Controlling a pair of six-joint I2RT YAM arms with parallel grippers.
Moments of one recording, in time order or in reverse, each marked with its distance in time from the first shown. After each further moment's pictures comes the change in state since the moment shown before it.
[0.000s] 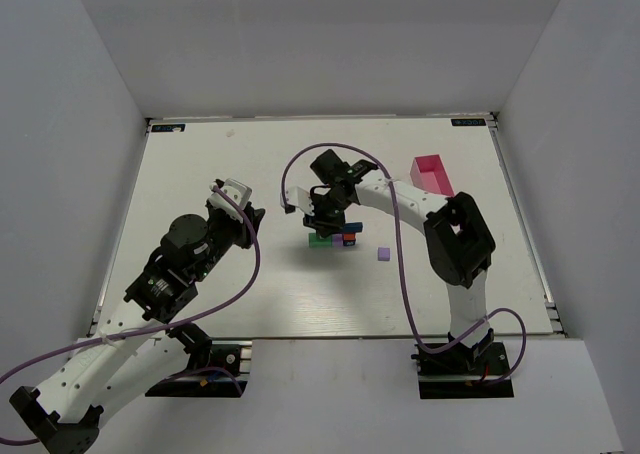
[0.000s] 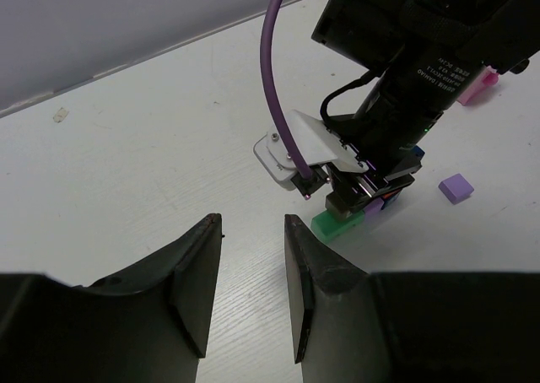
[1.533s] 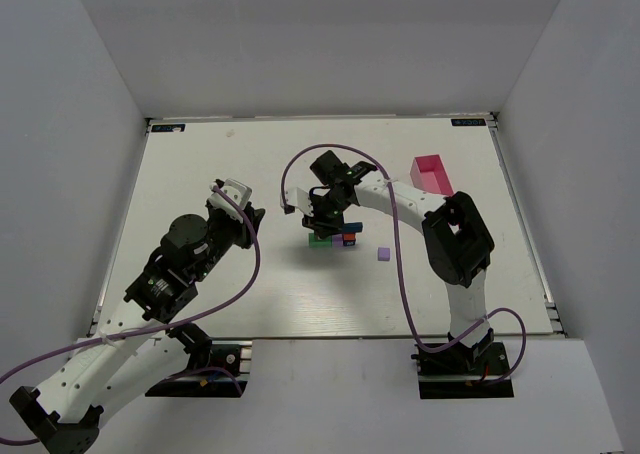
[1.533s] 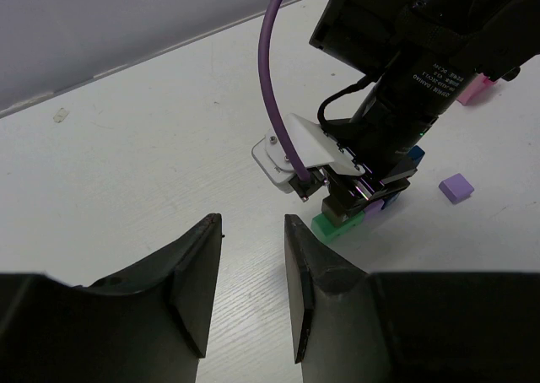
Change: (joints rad) left arm 0.000 0.000 0.000 0.000 0.000 0.001; right arm 0.000 0.014 -0.014 0.031 -0.021 0.004
